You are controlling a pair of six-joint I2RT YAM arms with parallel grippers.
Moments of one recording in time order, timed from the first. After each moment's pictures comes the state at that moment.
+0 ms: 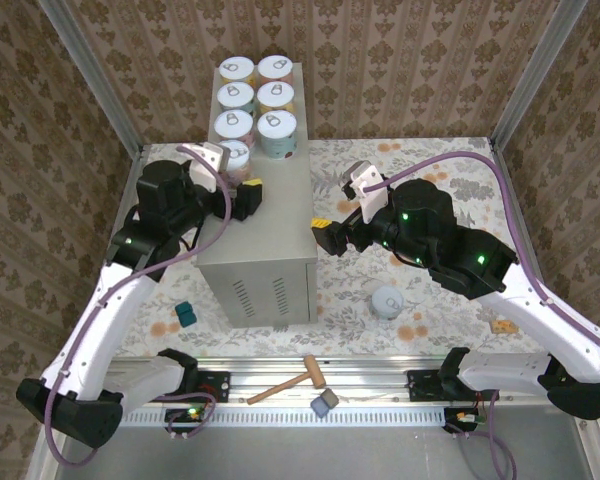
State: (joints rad) left arm -0.44 1.04 1.23 -0.46 0.18 0.00; right arm 0.87 1.11 1.42 -0.61 0.15 0.01
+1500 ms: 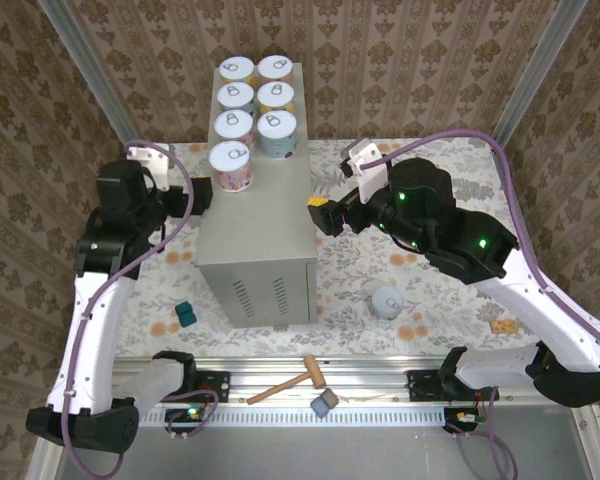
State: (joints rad) left arm -0.18 1.02 1.32 -0.71 0.06 -0.04; right arm 0.86 1.21 1.62 -0.70 0.22 0.01
